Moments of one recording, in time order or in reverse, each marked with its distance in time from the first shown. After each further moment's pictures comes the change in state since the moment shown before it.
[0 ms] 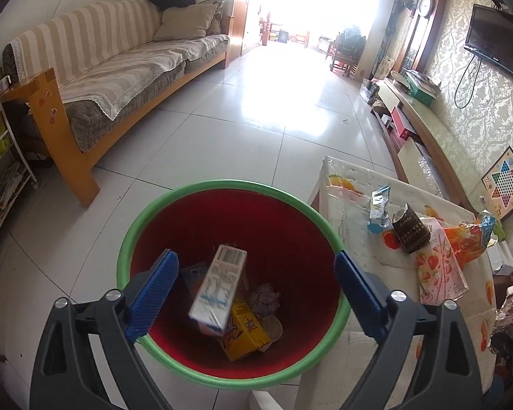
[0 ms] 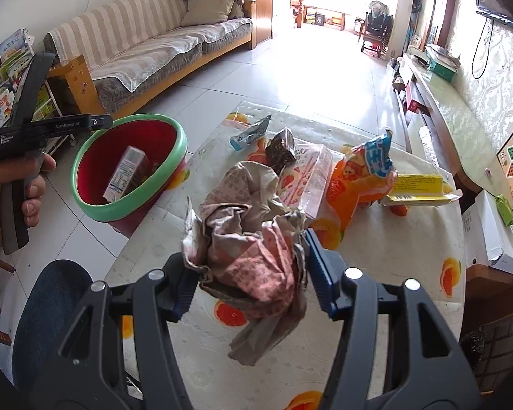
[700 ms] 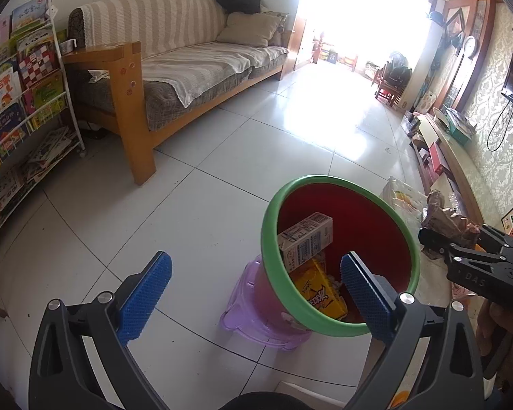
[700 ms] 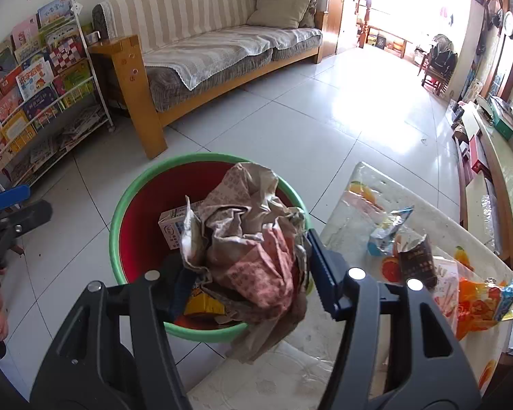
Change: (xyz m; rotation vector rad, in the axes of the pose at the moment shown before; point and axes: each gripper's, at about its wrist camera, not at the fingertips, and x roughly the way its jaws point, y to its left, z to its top) left arm -0.071 0.132 -0.047 -0.180 -0.048 0.115; right arm 0.113 0.163 0.108 -0.198 -0.006 0.137
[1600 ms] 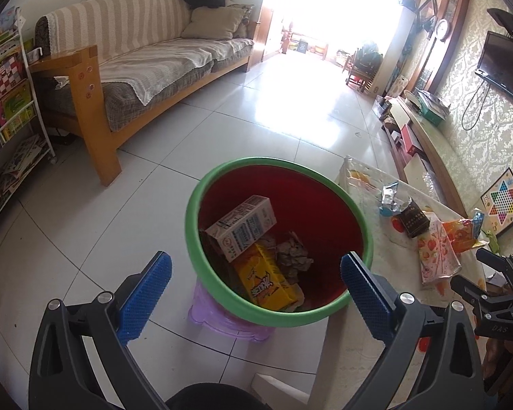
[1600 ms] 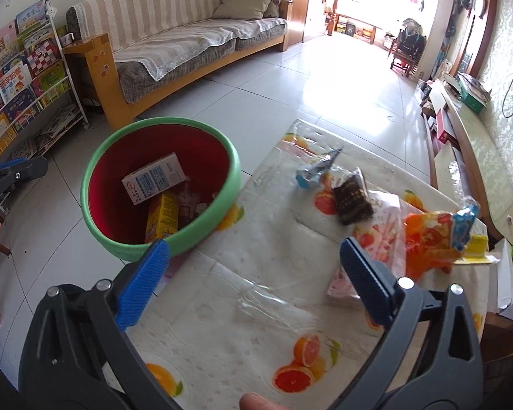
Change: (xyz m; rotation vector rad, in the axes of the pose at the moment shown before) left arm 0.005 -0.083 -0.018 0.093 0.035 -0.119; right arm -0.077 -0.074 -0.084 0.102 0.016 -0.126
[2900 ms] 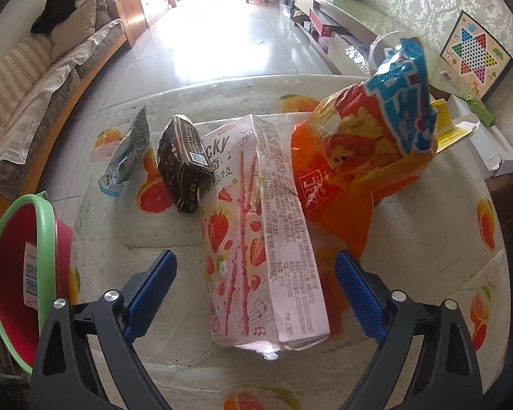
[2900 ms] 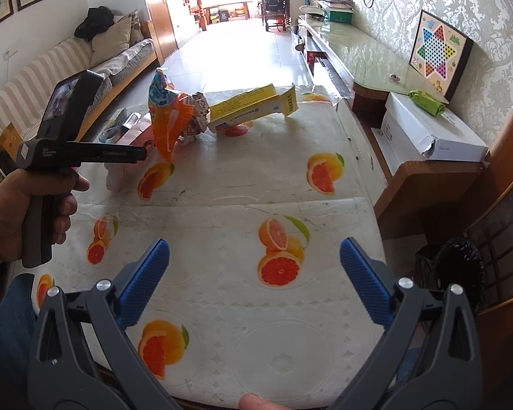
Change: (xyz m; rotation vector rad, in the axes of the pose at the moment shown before) left arm 0.155 -0.342 -0.042 0.447 0.282 -0.024; right arm -0.105 -0.233 -0.202 0.477 -0.010 -0.192
